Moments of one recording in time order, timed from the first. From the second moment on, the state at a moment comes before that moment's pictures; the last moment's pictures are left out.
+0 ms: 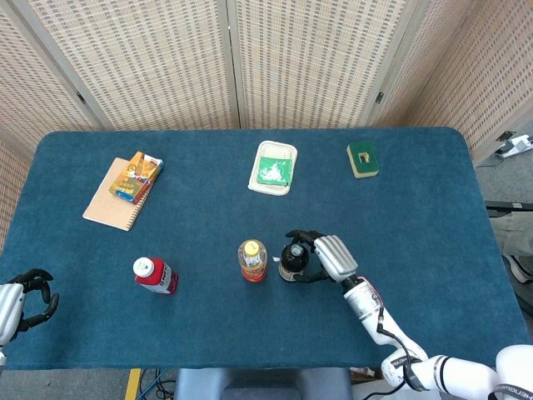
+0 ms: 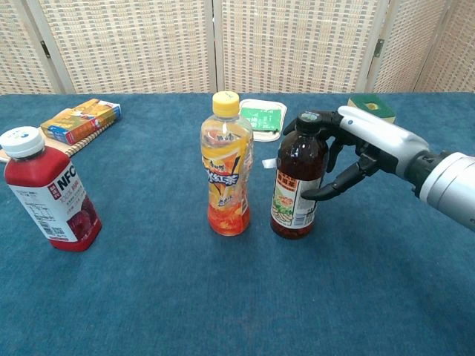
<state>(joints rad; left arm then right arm) -0.09 -1.05 -0.04 -1.63 1.47 1.44 -0.11 0.57 -1.66 0.14 -1.37 -1.45 1.09 0.22</state>
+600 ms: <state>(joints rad) -0.09 -1.06 -0.03 -1.62 1.47 1.44 -0.10 0.57 -1.58 0.13 -1.47 -1.47 1.12 0.20</state>
